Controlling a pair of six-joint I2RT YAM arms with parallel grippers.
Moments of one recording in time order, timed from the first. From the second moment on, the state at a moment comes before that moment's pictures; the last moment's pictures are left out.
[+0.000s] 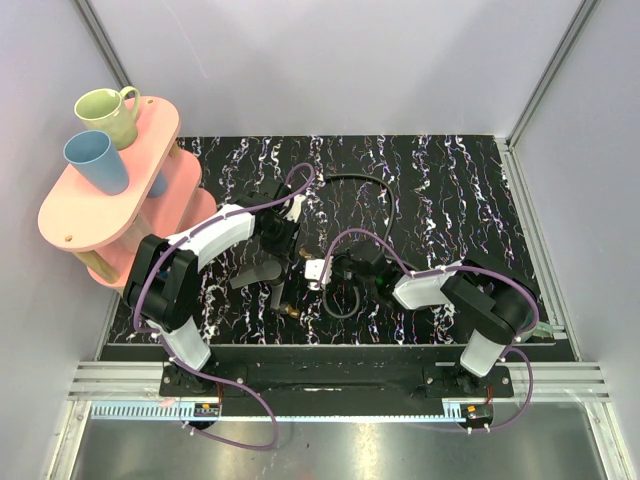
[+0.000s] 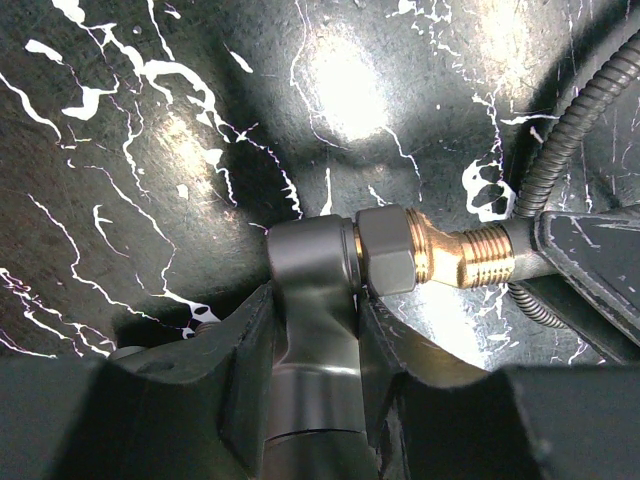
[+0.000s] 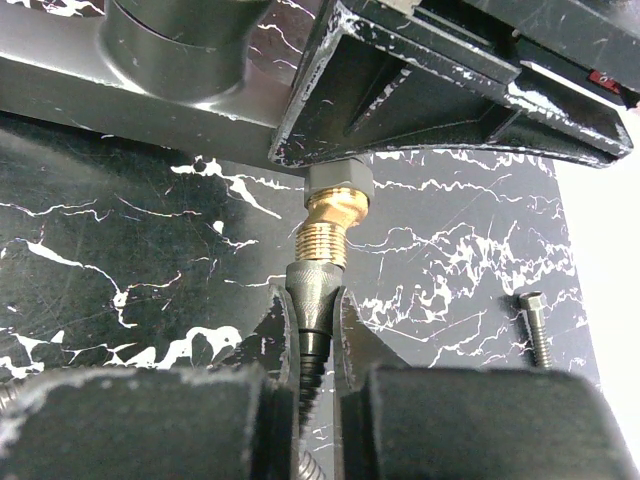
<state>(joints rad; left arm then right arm) -0.47 1.71 1.20 -0.68 0.18 -0.08 0.86 1.71 0.65 0.75 -0.22 -0.83</state>
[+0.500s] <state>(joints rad) -0.47 1.71 1.20 -0.68 0.17 -0.08 0.86 1.72 0.63 0.79 -0.20 -0.81</state>
